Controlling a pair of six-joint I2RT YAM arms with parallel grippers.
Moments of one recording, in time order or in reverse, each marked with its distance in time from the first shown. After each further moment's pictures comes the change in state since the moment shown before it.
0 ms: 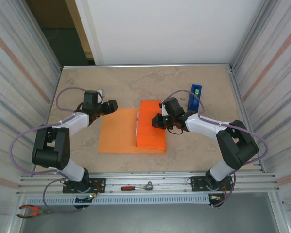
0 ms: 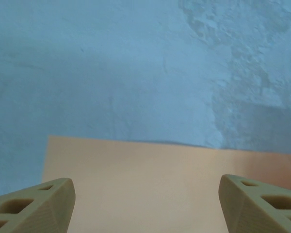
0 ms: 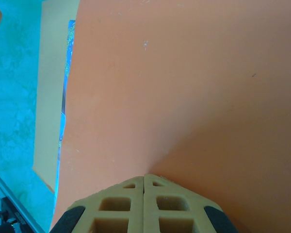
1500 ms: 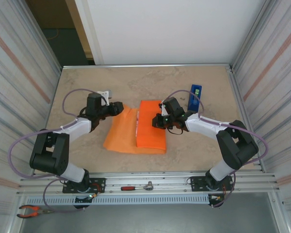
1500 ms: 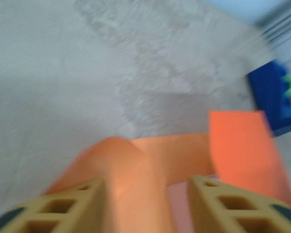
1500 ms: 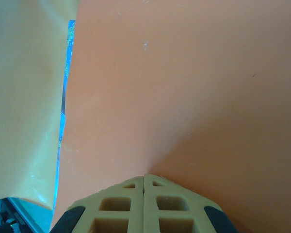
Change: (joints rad) left arm -0.076 -0.074 -0.126 0.269 0.223 -0.074; right arm 0.002 0.000 0.001 -0.001 0.003 0.000
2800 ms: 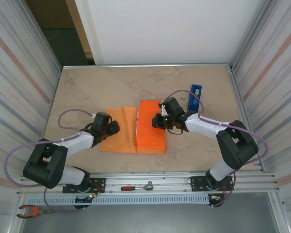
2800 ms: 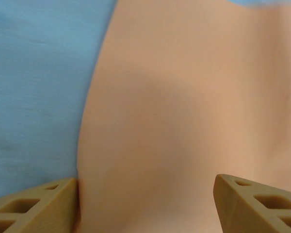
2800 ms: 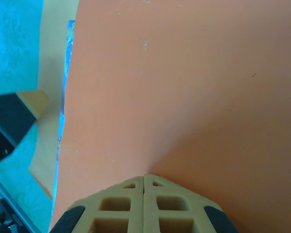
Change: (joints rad) left arm -0.197 -0.137 -0.240 -0.237 -0.510 -0.230; right arm 0.005 0.000 0.001 -0.002 0.012 0.000
